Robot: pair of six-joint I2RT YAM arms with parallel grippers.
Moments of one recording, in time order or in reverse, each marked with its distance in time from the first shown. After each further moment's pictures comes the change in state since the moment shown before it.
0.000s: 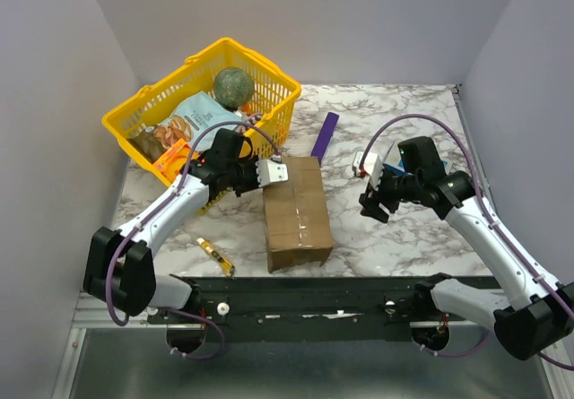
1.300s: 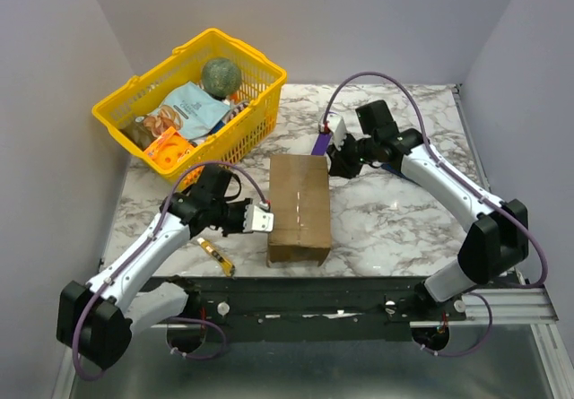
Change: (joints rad) left arm -0.023 -0.348 -0.227 -0.275 0.185 0.159; right arm 0.072 0.461 0.280 0.194 -0.001 0.195
